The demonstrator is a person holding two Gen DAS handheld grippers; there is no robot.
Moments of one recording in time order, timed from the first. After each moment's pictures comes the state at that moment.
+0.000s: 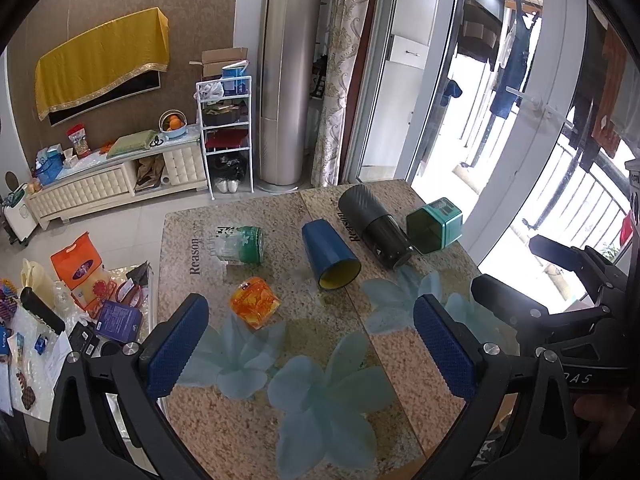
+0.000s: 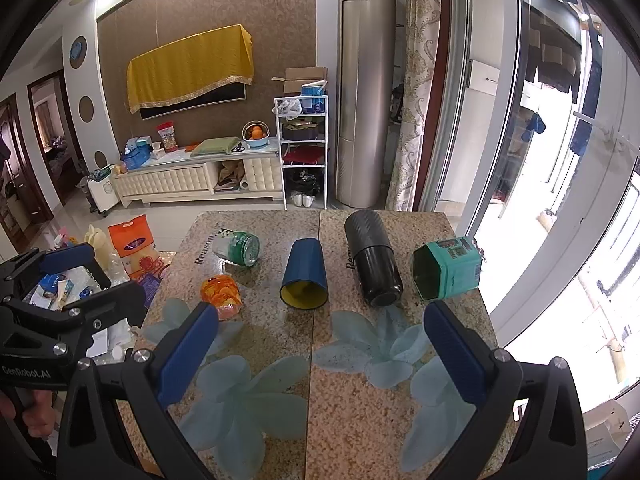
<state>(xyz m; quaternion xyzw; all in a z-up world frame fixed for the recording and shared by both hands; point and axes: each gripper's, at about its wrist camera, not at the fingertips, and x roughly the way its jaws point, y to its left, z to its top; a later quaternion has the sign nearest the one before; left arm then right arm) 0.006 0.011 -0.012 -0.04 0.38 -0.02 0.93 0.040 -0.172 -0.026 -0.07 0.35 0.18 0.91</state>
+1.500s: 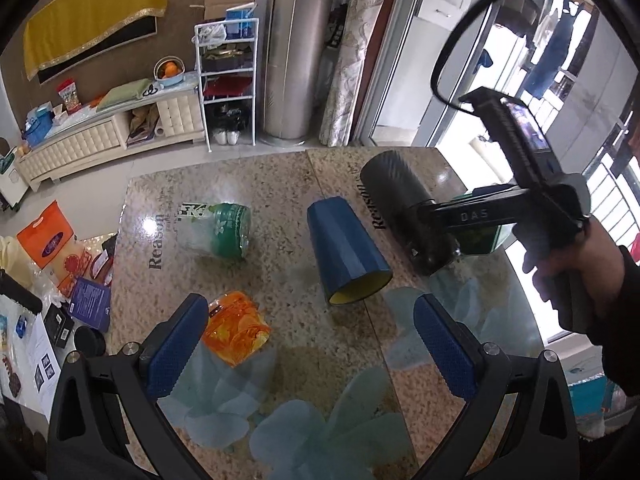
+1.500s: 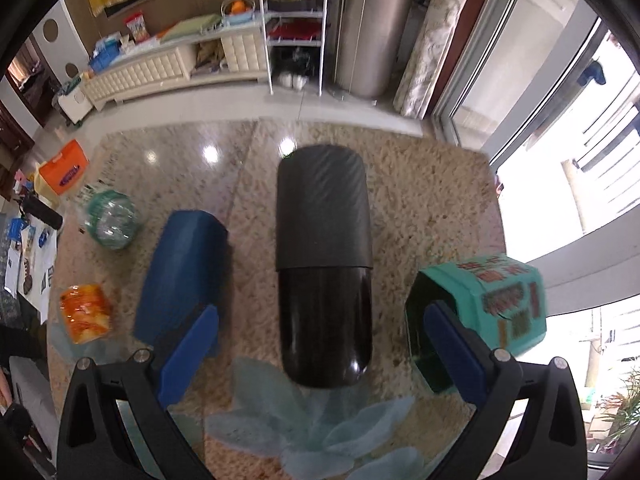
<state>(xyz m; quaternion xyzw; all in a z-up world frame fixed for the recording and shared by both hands) 0.138 0.017 -0.095 -0.08 0.46 -0.01 0.88 0.265 -0.156 -0.130 -0.16 0.57 0.18 0.78</state>
